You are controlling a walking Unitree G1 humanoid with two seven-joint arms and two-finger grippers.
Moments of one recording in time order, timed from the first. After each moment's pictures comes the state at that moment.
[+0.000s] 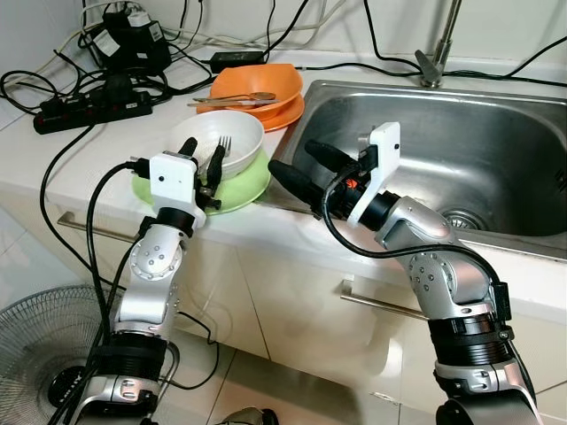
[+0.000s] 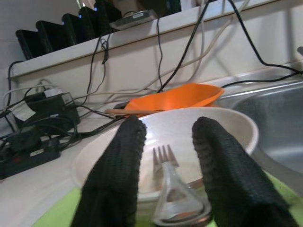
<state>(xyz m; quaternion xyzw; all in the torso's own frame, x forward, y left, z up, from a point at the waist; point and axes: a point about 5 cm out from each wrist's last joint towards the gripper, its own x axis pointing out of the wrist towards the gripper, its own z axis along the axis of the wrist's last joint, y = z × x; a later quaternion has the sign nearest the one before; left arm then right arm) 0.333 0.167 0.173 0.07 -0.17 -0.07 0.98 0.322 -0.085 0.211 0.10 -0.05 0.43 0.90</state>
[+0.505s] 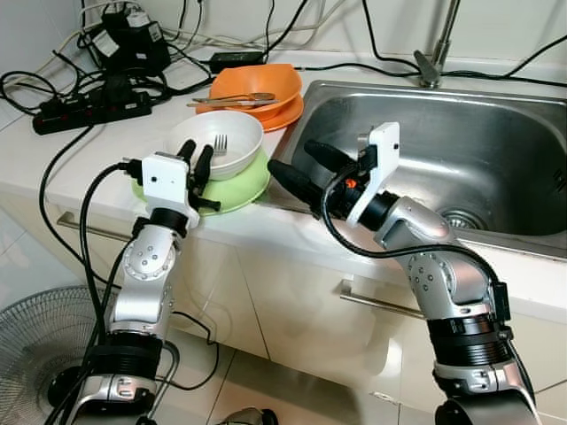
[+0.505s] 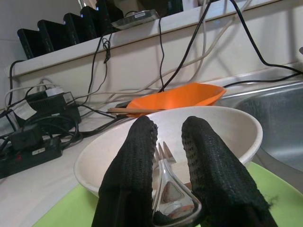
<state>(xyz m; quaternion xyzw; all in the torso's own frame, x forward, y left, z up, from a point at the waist) 0.333 0.171 0.171 0.07 -0.17 -0.07 0.98 0.322 -0.084 0.211 0.10 -0.05 0.43 0.90</state>
